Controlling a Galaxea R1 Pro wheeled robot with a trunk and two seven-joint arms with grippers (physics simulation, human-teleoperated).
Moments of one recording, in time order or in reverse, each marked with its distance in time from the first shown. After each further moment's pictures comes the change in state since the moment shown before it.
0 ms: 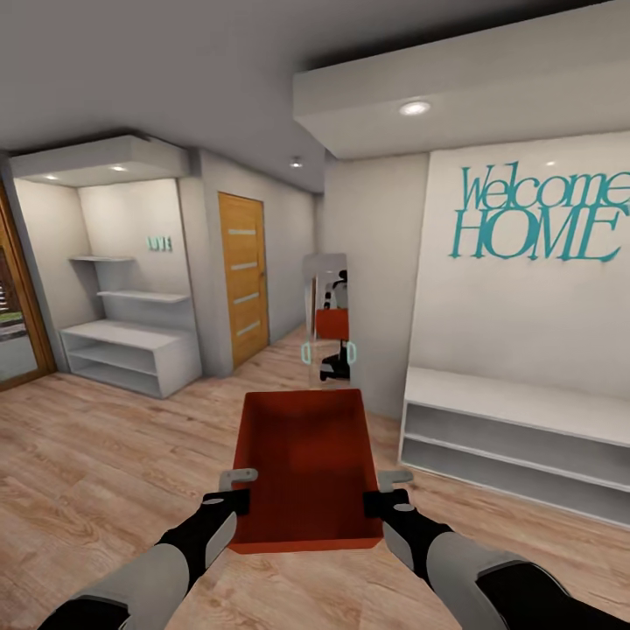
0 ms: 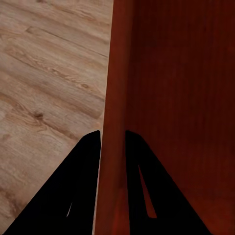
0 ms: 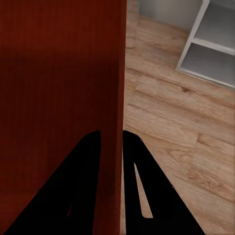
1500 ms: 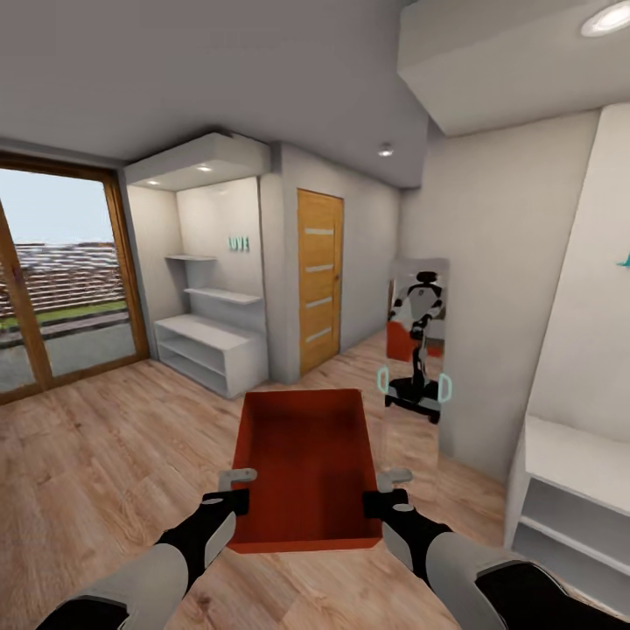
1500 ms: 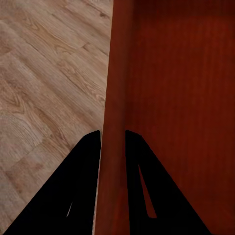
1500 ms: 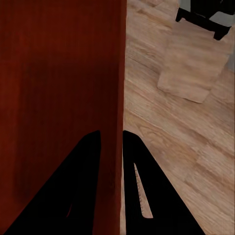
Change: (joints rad) left arm 0.000 0.003 0.001 -0.001 -0.002 0.000 -0.004; right arm 0.000 0.003 0.001 0.001 -0.001 -0.002 -0.003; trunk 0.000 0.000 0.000
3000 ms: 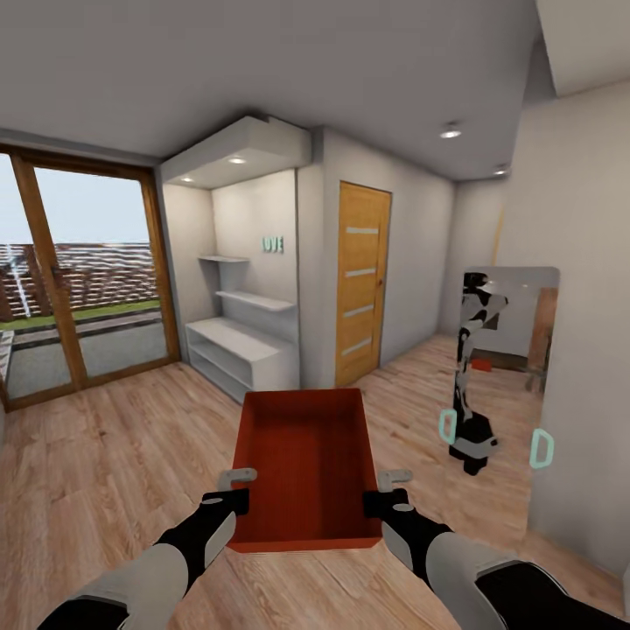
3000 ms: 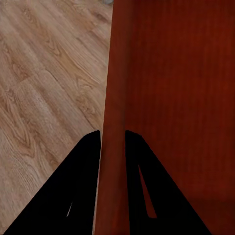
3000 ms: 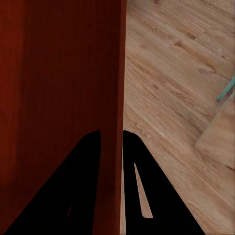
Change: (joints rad) left arm 0.000 0.000 0.003 -0.001 -0.004 -0.001 -0.001; right arm 0.000 0.000 0.002 -0.002 -0.002 -0.001 0.000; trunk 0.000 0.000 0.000
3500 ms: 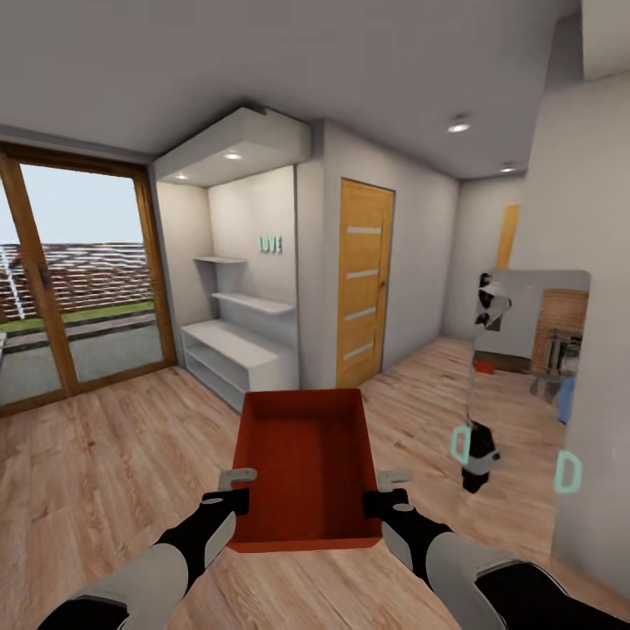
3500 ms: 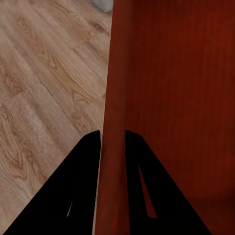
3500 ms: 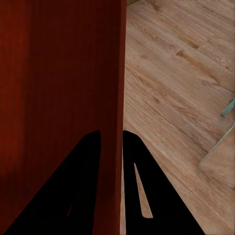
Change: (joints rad) left arm 0.000 0.000 0.000 0.000 0.000 0.000 0.000; right arm 0.000 0.000 0.000 0.000 0.000 0.000 0.000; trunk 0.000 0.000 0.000
